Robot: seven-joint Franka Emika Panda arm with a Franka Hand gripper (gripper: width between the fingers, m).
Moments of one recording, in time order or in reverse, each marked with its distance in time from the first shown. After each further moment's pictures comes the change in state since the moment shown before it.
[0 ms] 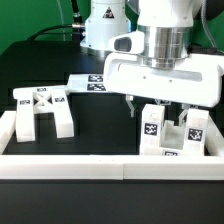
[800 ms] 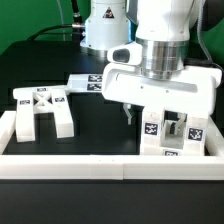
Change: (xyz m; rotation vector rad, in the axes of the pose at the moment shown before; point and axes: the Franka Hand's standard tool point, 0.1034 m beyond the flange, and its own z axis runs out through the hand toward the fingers) arm -0.010 0.005 0.019 -0.017 -0.011 -0.008
